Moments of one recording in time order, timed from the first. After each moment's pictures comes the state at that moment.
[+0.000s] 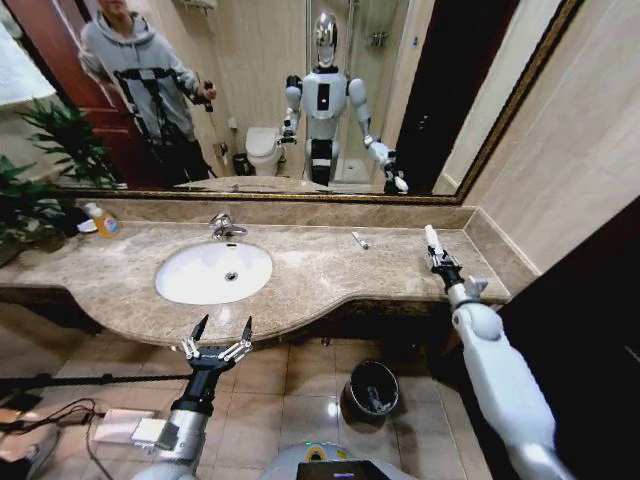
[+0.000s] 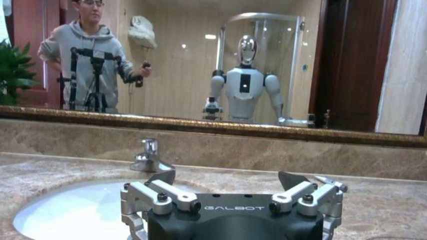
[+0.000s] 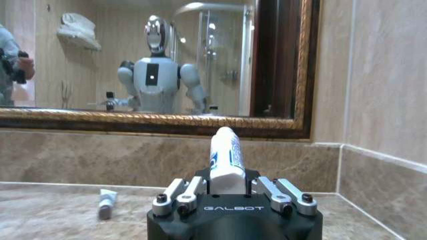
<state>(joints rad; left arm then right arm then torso) 1.93 -1.44 -0.60 -2.42 -0.21 -0.08 0.08 -1.16 1.17 0.72 1.71 0.38 0.02 -0.03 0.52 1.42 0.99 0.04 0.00</state>
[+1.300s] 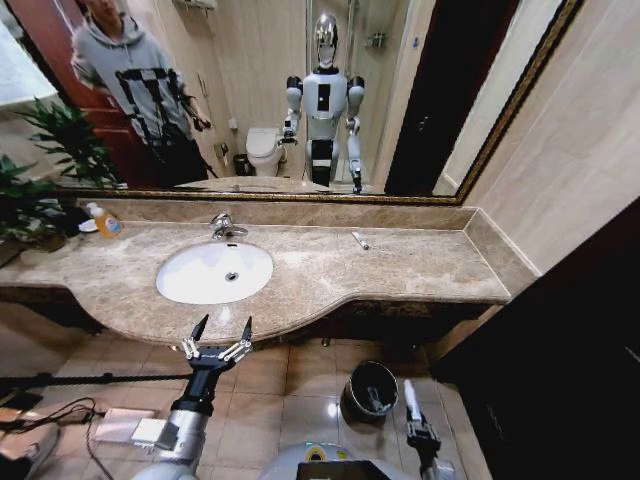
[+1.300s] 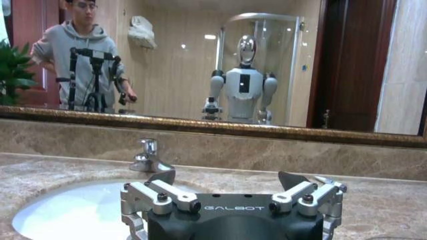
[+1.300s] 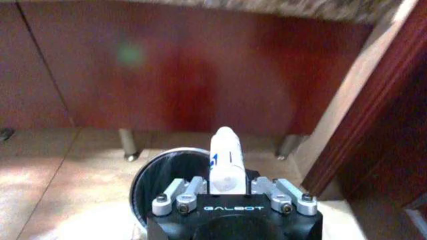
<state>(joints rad) 1.93 -1.44 -0.60 -2.42 -0.21 -0.08 0.08 -1.64 1.54 0.67 1.35 0.03 0.22 0.01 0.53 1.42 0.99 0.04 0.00</state>
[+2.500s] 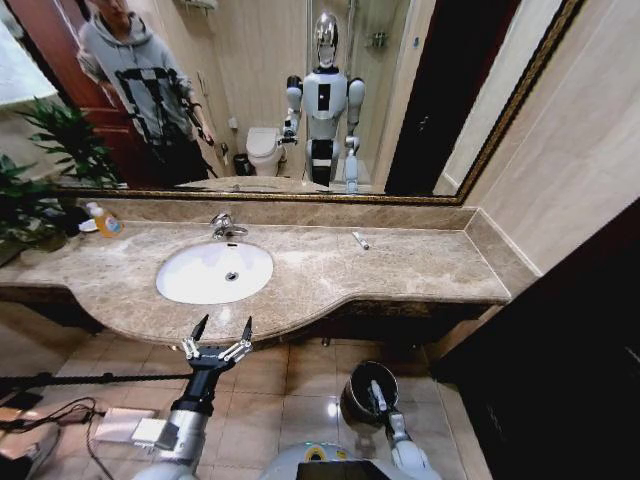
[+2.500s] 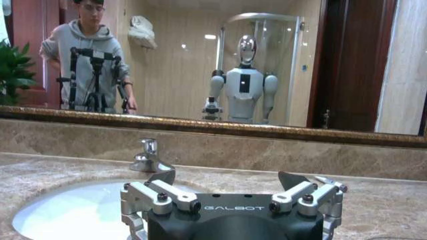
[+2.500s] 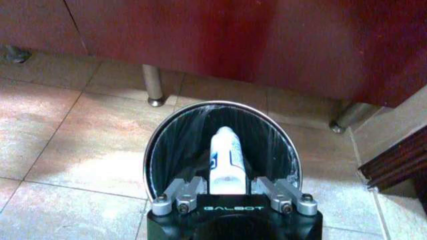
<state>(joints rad) 1.93 -1.44 -0.60 -2.42 -0.21 -0.08 0.08 -1.15 1.54 0.69 0.72 -0.19 0.17 -0.06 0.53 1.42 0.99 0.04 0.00</state>
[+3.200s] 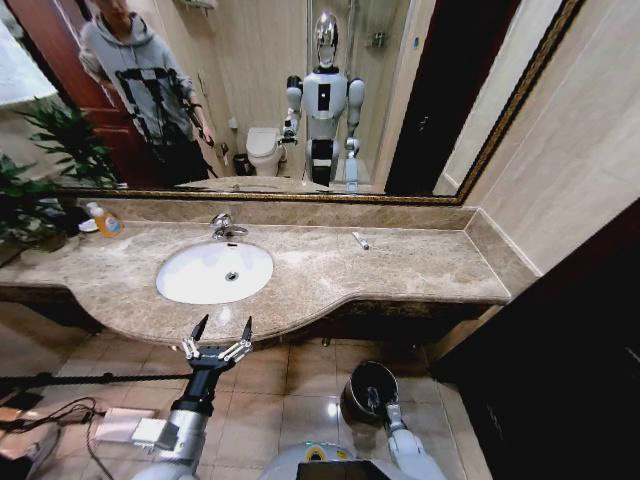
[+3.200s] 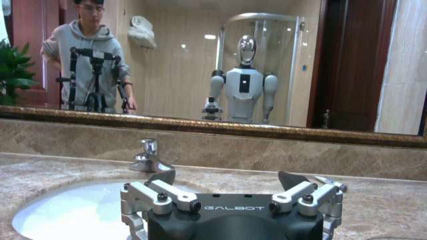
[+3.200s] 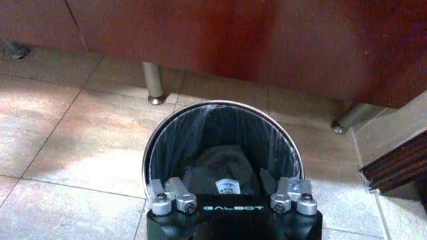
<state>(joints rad) 1.93 -1.44 -0.60 -2.42 -0.21 -0.08 0.08 -1.13 1.54 0.69 0.69 -0.21 0.17 -0.06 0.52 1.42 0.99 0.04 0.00</state>
